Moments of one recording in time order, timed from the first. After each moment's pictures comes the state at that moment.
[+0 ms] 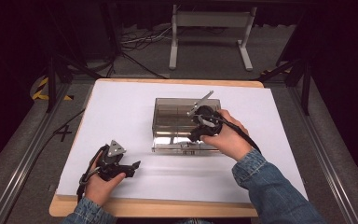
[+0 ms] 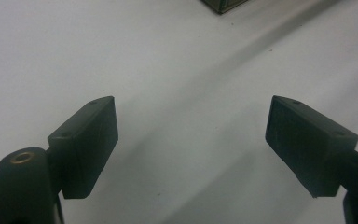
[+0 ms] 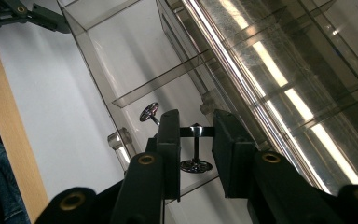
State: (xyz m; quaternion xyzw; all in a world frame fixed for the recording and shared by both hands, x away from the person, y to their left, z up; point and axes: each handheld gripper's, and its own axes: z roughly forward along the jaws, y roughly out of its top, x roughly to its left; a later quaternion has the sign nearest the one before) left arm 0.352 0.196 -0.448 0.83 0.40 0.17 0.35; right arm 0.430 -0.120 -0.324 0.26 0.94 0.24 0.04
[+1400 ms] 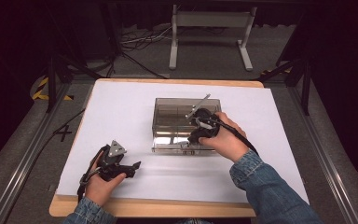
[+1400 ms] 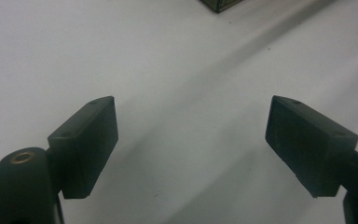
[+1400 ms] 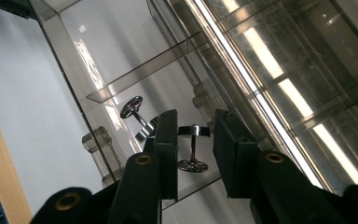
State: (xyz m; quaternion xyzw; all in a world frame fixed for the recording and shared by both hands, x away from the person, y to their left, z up) left arm 0.352 0.195 -0.449 0.83 0.40 0.17 0.35; right arm 0.435 -0.118 -0.339 0.26 0.94 0.22 0.05
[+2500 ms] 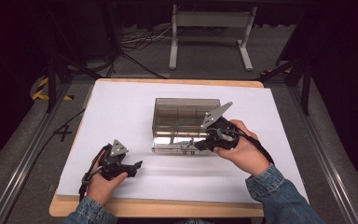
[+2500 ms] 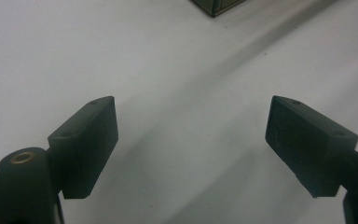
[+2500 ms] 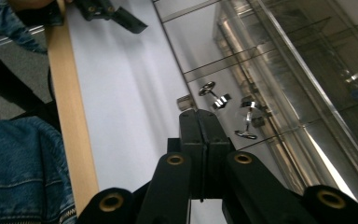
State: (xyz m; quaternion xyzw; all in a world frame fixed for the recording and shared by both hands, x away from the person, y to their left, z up) left arm 0.355 0.190 -0.449 0.83 0.40 0.16 0.36; right arm 0.381 -0.149 -0.311 0.18 0.94 0.30 0.03
